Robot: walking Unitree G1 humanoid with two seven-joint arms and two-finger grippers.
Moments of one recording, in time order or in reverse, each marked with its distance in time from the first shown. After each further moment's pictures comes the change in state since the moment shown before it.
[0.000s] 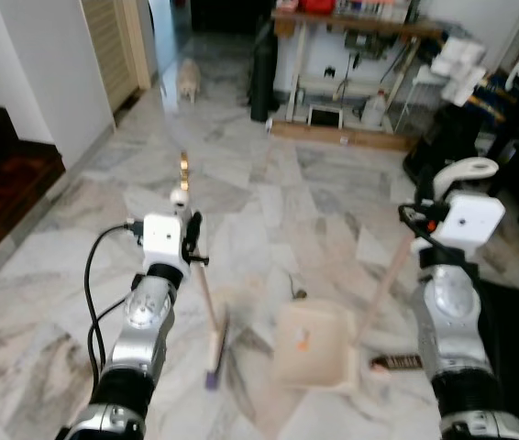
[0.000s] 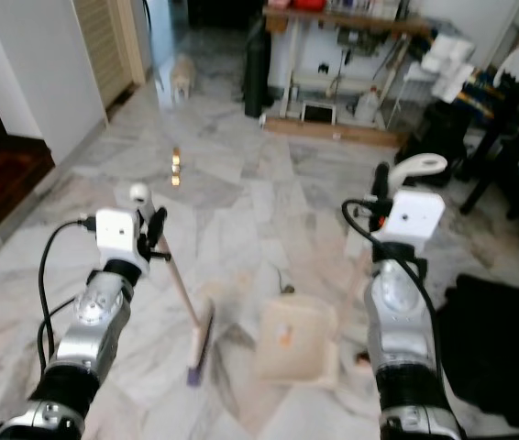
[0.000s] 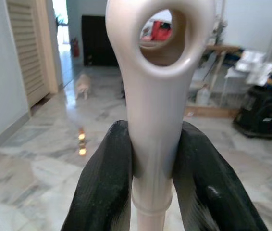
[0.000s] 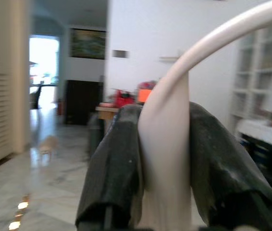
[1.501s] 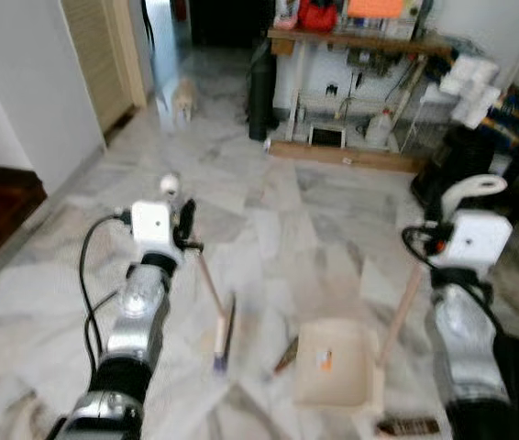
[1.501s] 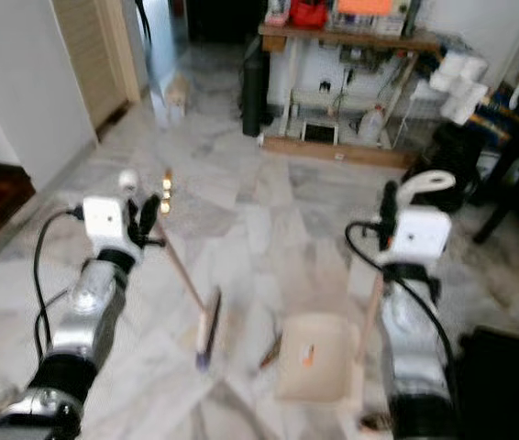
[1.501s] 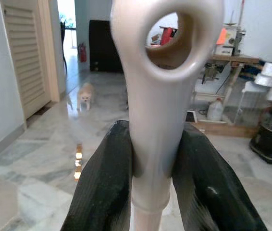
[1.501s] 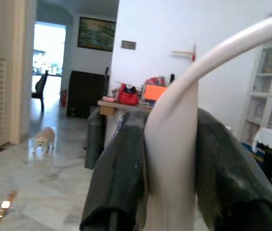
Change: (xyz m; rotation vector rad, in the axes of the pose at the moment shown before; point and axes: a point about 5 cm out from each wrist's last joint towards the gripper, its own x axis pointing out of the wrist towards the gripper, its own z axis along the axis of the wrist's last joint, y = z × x) left arm 0.013 0.010 0.009 -0.046 -0.029 0.045; right arm -0.019 -0.007 -0.011 -0.067 0.053 0.016
